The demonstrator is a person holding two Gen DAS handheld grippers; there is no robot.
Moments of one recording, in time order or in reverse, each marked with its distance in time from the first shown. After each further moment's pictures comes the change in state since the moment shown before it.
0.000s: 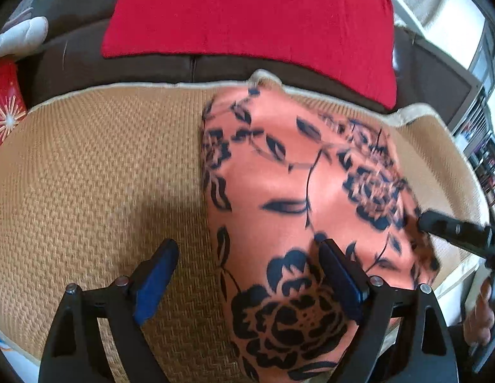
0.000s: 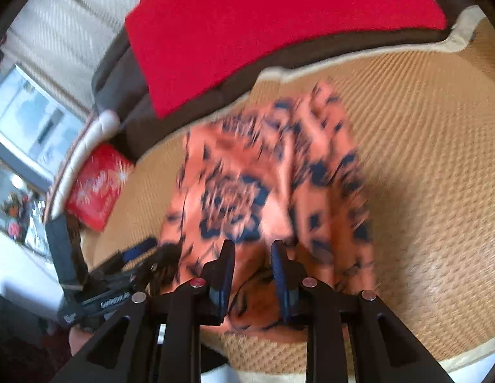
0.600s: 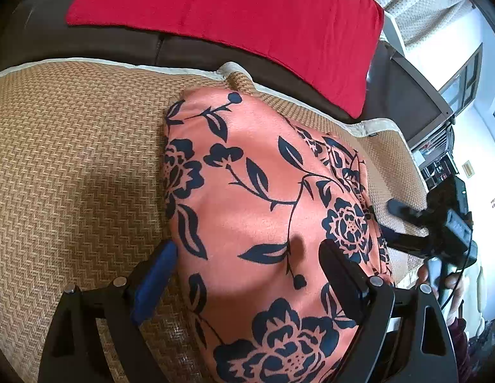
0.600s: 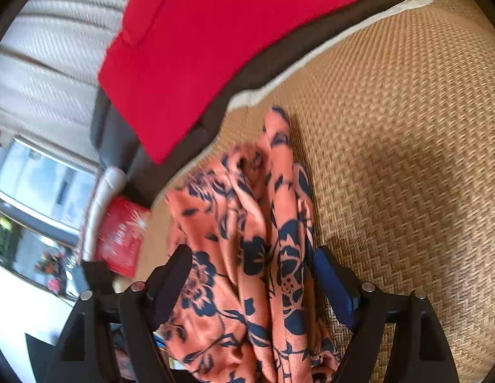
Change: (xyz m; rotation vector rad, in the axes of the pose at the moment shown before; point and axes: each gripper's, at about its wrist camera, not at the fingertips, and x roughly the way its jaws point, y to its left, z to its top) left arm 0.037 0.012 0.030 -0.078 0.102 -0.277; right arm 0.021 -0.066 0.045 0.203 0.041 0.138
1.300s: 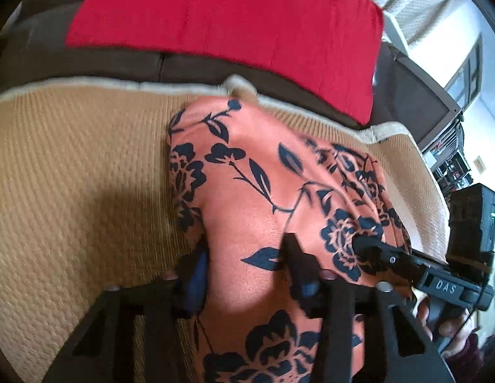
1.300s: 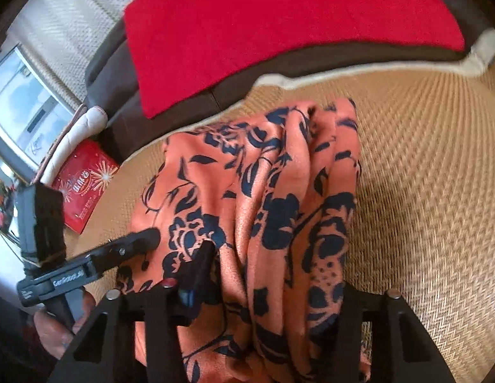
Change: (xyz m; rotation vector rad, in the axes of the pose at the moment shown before) left arm 0.007 -0.013 0.012 0.056 -0.090 0.079; right arm 0.041 0.069 -0.034 -0.314 -0.038 -0.200
